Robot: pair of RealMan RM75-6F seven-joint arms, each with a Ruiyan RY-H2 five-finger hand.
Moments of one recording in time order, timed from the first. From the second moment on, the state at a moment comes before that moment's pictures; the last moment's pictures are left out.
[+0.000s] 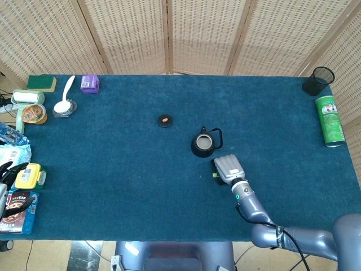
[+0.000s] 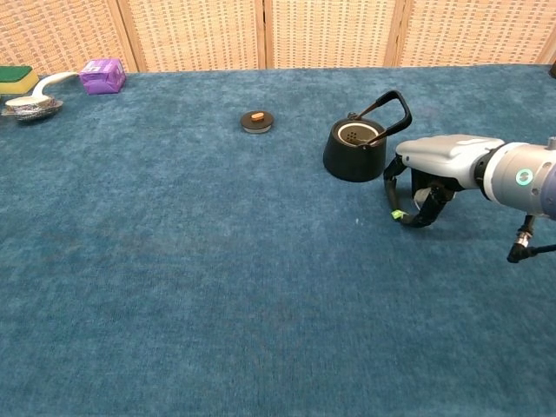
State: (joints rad) left arm -0.07 -0.99 0.00 -1.69 1.53 1.47 -0.07; right arm 0.83 -1.56 0.11 -1.54 -0.72 0.94 -0.62
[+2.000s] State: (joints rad) left arm -0.07 -0.99 0.00 -1.69 1.55 1.48 -0.08; right arm 0.81 -1.43 0.13 -1.71 -0.72 1.04 -0.55
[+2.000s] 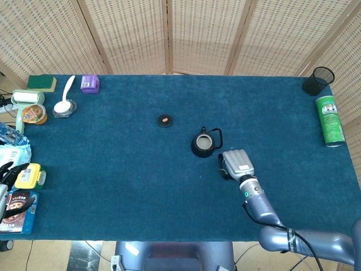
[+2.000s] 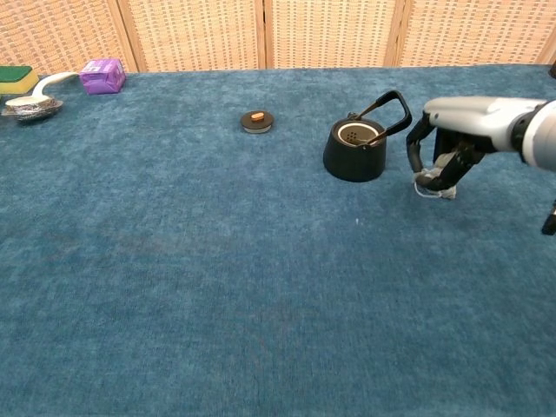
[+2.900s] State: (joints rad) left arm -0.03 -1.00 0.04 -1.70 1.58 1.51 -0.10; right arm 0.79 -1.14 0.32 -1.95 -0.76 1.03 -0.35
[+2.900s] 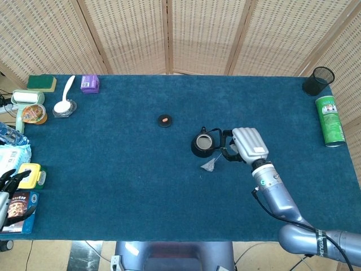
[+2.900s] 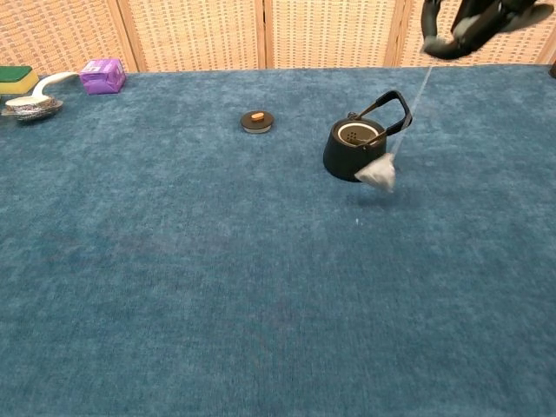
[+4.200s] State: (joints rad) left arm 0.00 -1.01 0.05 -1.64 1.55 1.50 -0.14; right arm 0.99 -1.12 0.38 -1.87 -0.55 0.91 -0.25
